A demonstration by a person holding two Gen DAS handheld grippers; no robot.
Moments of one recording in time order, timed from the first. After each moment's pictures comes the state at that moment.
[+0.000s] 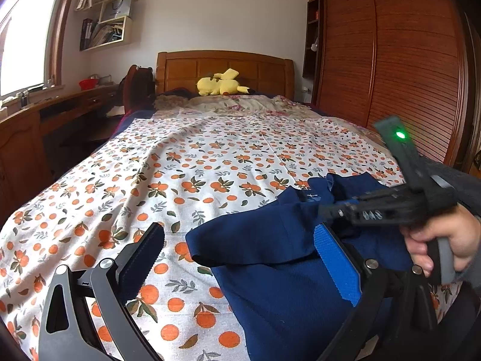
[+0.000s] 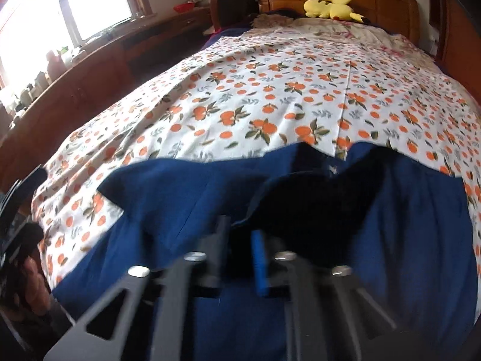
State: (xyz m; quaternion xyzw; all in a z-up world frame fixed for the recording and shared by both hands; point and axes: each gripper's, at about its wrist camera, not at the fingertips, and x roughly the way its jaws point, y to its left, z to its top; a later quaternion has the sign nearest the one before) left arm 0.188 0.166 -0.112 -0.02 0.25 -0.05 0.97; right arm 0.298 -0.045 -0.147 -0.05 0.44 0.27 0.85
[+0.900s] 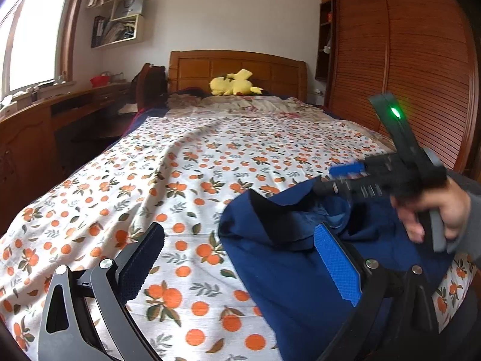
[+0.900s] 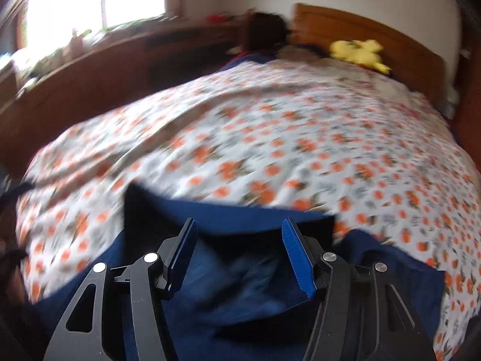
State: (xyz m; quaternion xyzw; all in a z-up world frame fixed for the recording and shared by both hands) left arm 0.191 0.193 -0.111 -0.03 0.25 -0.02 0.97; right arm 0.329 -0.011 -0.122 -0.15 0.37 0.32 0.86
